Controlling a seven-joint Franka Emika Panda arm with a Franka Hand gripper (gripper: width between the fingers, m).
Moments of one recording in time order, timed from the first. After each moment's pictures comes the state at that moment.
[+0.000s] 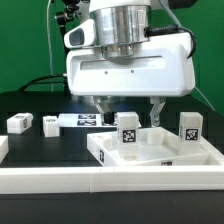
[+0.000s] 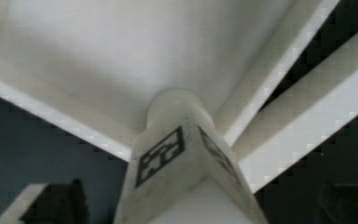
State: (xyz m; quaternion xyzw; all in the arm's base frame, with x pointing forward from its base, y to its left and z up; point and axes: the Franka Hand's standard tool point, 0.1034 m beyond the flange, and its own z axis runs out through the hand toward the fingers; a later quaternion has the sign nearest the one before) arm 0.617 0.005 0.084 -0.96 0.28 -0.03 0.06
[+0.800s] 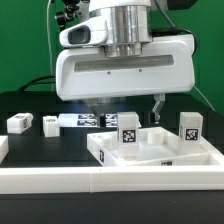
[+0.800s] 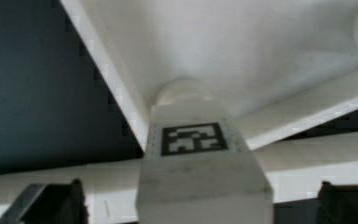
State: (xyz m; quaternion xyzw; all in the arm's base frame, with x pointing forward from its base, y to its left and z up) arm 0.617 0.001 0.083 -1.00 -0.01 -0.04 0.03
